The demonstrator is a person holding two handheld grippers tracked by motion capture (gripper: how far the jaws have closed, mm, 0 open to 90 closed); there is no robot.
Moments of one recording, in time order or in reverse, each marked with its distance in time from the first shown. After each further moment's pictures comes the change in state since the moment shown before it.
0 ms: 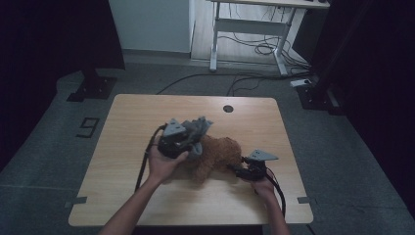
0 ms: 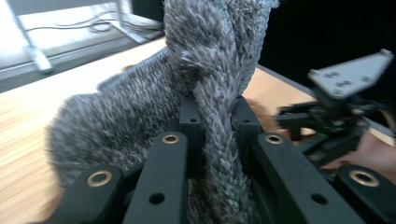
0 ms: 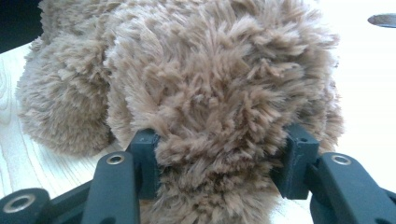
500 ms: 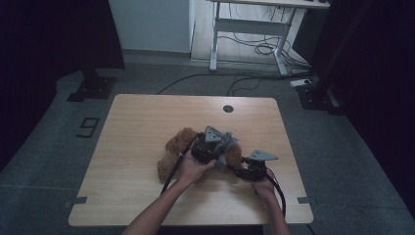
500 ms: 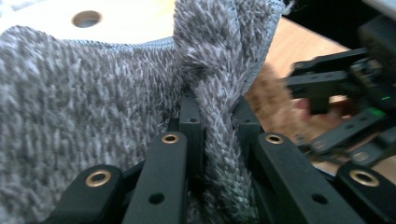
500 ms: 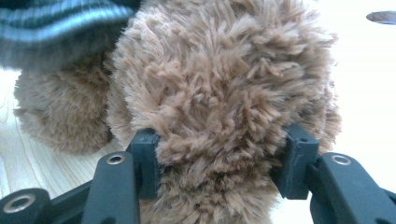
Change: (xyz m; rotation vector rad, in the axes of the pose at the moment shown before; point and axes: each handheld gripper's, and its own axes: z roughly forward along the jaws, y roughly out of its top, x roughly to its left) left arm -0.023 -0.020 0.089 0.201 0.026 0.033; right arm 0.000 -0.001 0.000 0.009 -0.008 0.002
